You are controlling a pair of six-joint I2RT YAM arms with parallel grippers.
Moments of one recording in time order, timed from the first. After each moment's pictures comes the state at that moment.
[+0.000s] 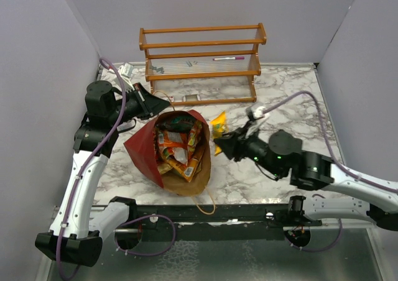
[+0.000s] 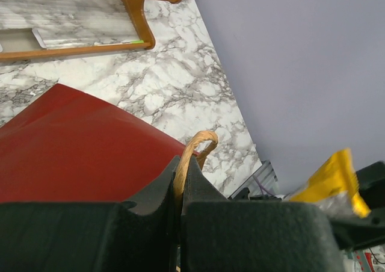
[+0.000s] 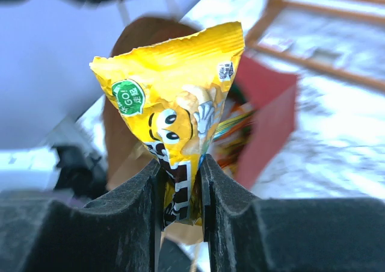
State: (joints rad) left arm -0.17 0.98 1.18 -0.45 0.62 -0.68; right arm 1.25 1.00 1.06 -0.26 0.36 0.38
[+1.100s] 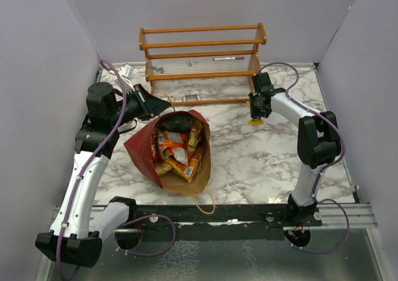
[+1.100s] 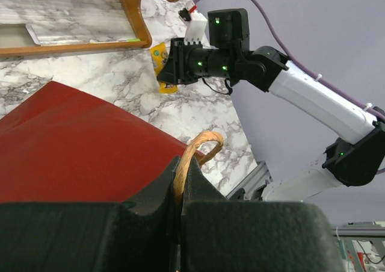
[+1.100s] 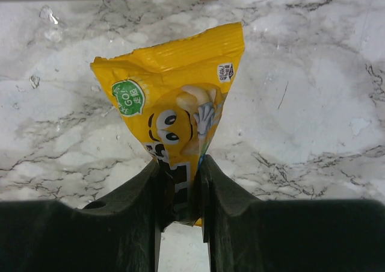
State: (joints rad) left arm -0.17 0.97 1.15 -0.41 0.62 -0.70; right arm 0.26 1.92 1.40 -0.52 0.16 0.16
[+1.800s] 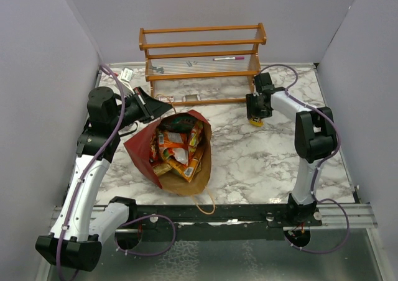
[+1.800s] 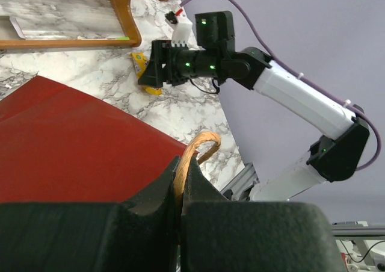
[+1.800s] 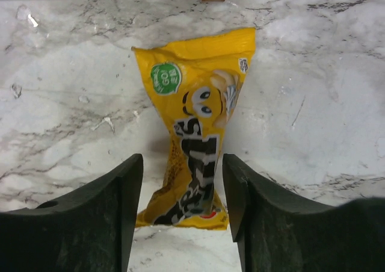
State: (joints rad) left arm -0.17 0.93 1.08 -0.35 0.63 -0.78; right arm 0.23 1.99 1.43 -0.53 0.09 0.16
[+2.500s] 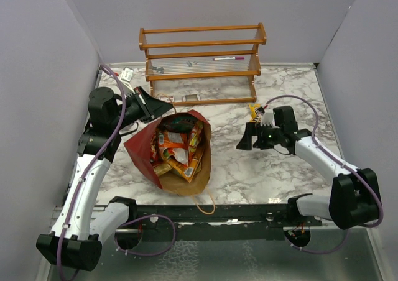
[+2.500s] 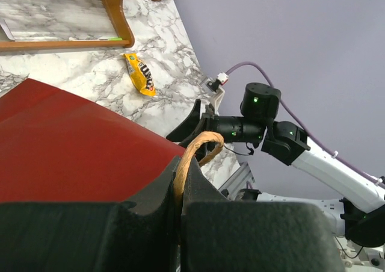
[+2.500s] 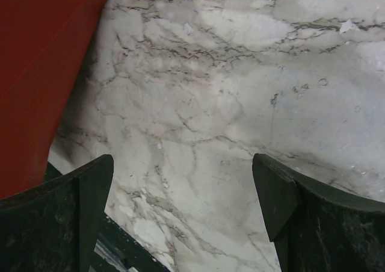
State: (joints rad) left arm -0.17 0.94 1.06 -0.31 0.65 -0.80; right arm 0.25 1.29 0.73 -0.33 -0.49 0.23
